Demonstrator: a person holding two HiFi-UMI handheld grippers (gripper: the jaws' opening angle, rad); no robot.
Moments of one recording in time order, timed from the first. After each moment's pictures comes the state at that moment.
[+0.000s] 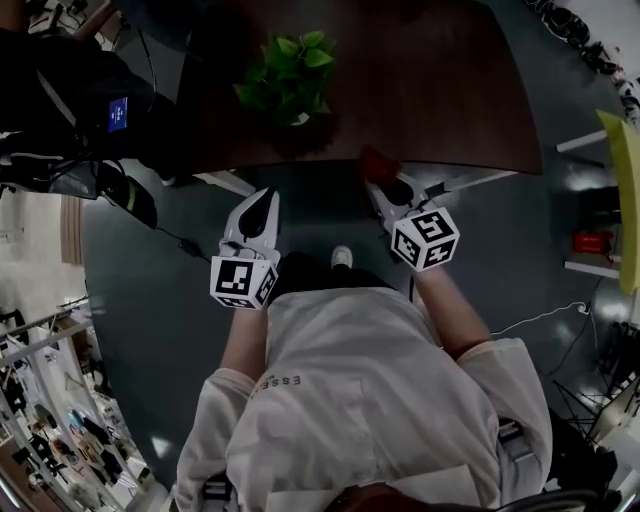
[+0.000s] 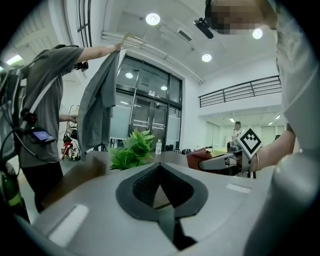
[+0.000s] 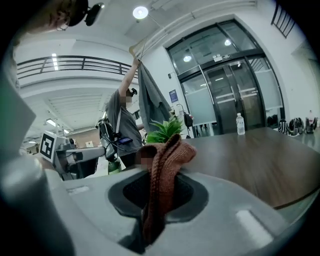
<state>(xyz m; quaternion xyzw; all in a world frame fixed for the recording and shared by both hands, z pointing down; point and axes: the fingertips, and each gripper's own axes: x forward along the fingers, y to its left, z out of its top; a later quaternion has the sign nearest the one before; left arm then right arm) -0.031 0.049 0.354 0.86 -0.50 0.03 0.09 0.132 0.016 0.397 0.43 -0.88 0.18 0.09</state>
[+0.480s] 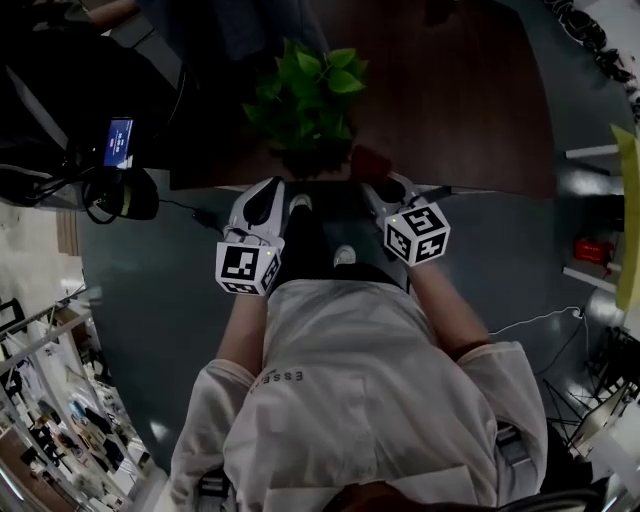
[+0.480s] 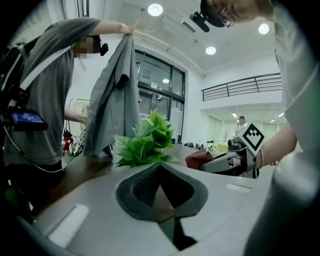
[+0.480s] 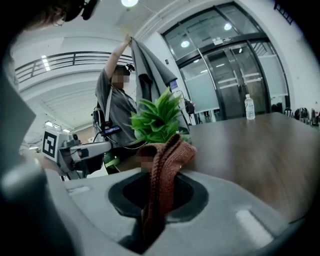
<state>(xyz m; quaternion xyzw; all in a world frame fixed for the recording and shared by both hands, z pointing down) -0.055 -0.048 0.407 0.86 -0.50 0.06 0.12 0.087 -0.065 0.456 0.40 -0.88 0.24 0.14</state>
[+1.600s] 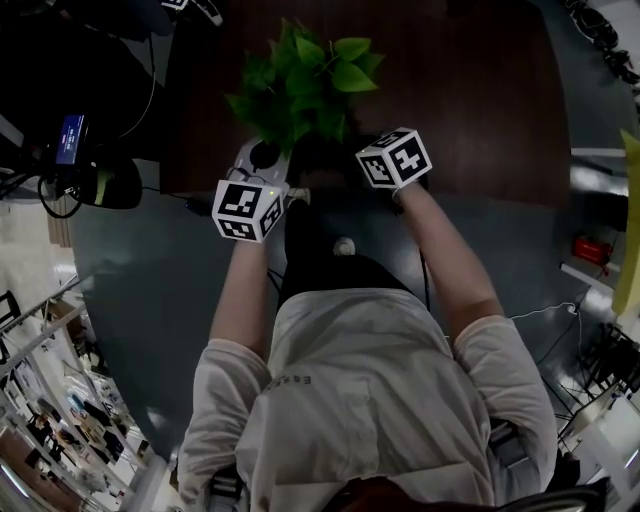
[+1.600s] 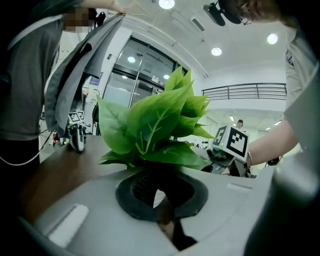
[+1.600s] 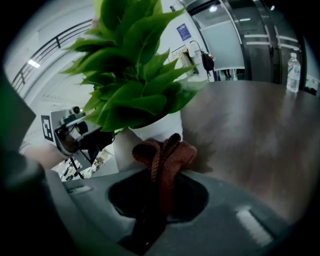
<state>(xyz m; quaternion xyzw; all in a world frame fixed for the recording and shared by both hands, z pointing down) -0.035 -0.157 0.469 0.87 -0.46 0.07 0.16 0.037 -0.142 0.565 0.24 -0.85 0.33 0.33</state>
